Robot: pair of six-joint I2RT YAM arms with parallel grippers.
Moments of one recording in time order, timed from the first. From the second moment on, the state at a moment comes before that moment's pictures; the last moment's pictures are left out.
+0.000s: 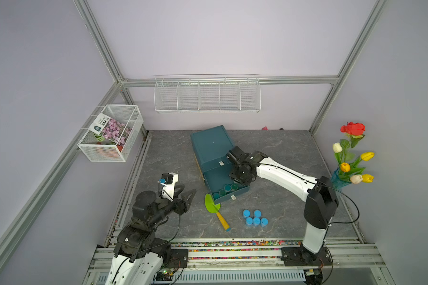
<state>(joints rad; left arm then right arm) -0.33 0.40 0.65 -0.56 0.38 -0.21 0.78 1.85 1.60 -0.99 0.07 1.19</state>
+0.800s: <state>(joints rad) -0.33 0.40 0.65 -0.56 0.38 -0.21 0.73 1.14 0.83 -0.56 -0.12 1.08</state>
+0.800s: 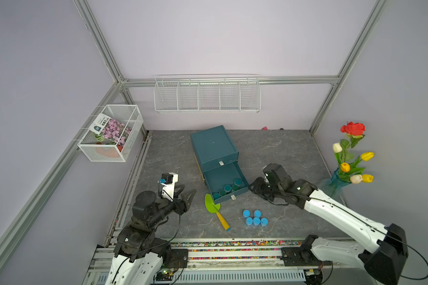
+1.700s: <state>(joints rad) -0.33 0.40 0.65 -0.56 0.39 -0.21 0.97 1.23 0.42 0.36 0.04 1.37</state>
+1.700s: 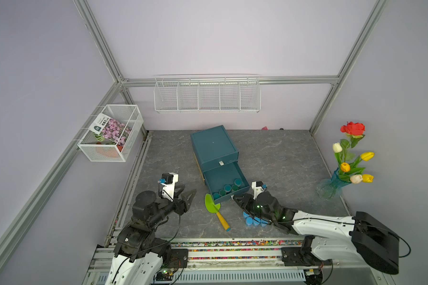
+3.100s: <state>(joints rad) -0.33 0.41 0.65 -0.56 0.39 -0.21 0.87 1.44 0.71 0.23 -0.03 1.34</state>
